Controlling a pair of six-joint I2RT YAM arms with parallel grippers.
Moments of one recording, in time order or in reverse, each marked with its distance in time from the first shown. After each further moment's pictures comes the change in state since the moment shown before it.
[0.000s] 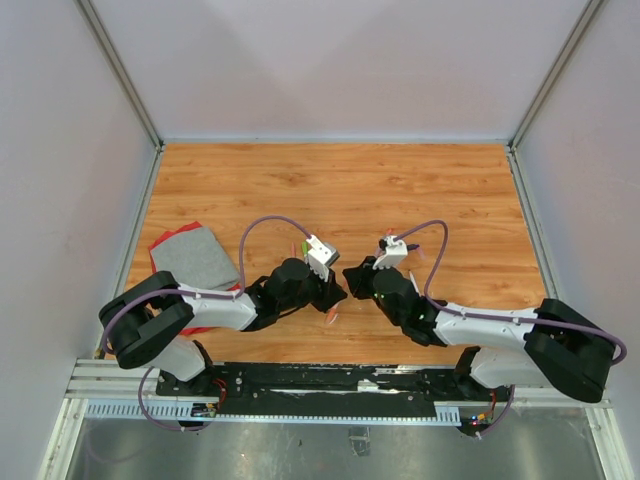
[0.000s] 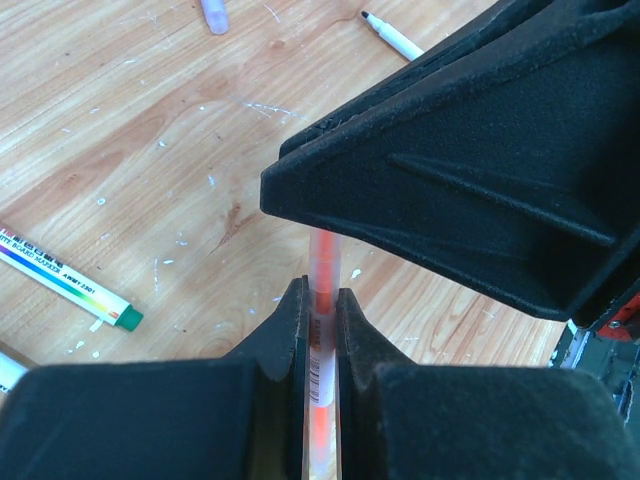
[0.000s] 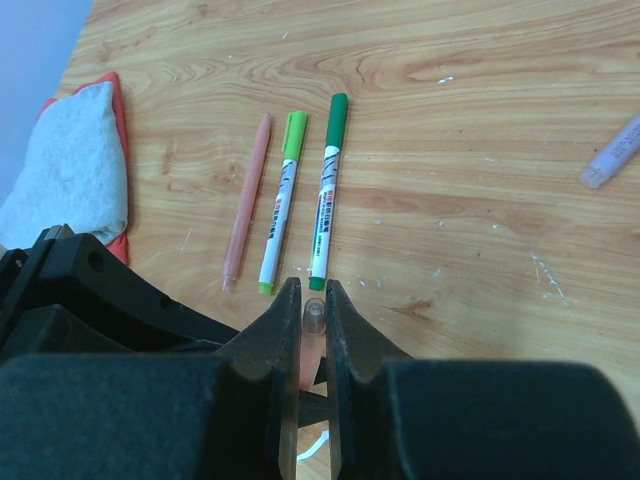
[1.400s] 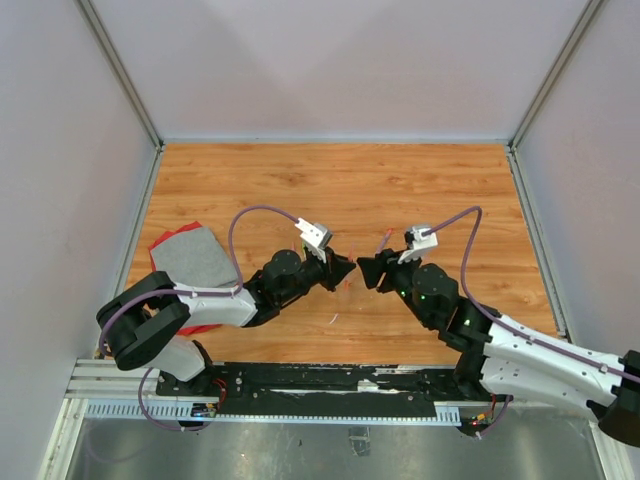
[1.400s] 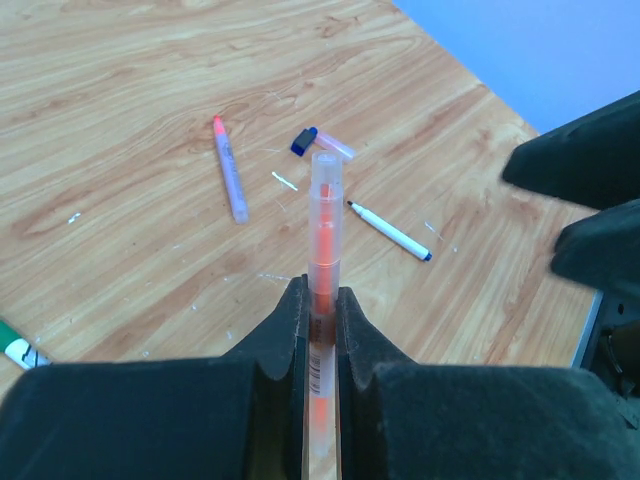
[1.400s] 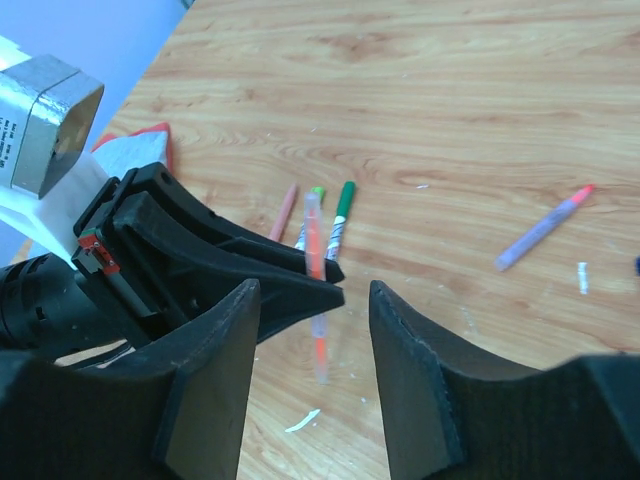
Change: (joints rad) left arm 0.013 -0.013 0.036 0.224 -0.085 -0.004; right arm 0.024 -0.414 0.127 -0.381 0.053 -0.235
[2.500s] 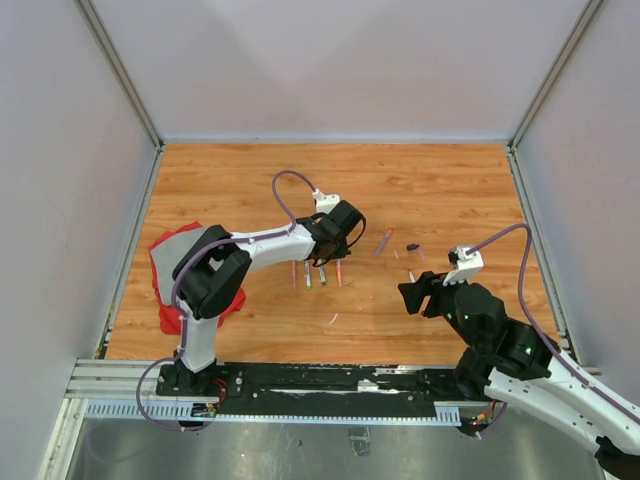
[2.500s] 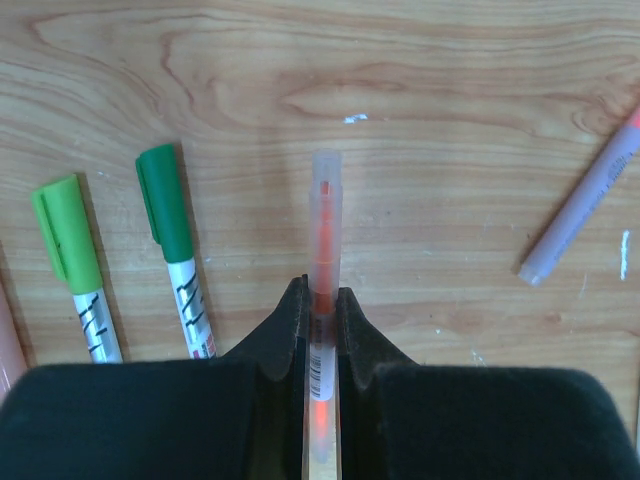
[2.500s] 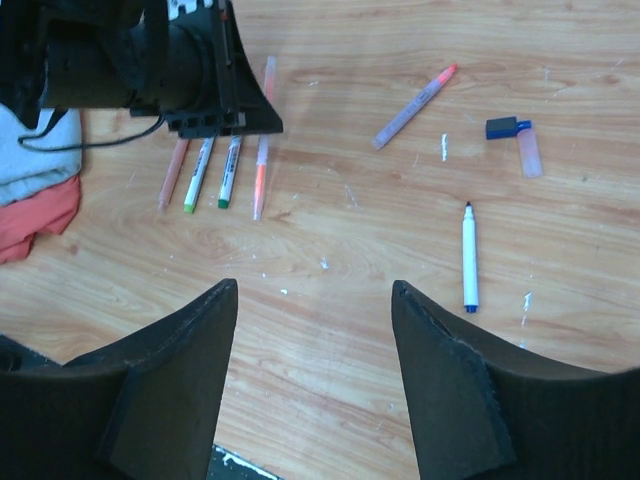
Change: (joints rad) left arm 0.094 0.470 0.782 -1.146 -0.328 -0.459; right arm -0.085 -0.452 0.024 -0.674 0.001 0.046
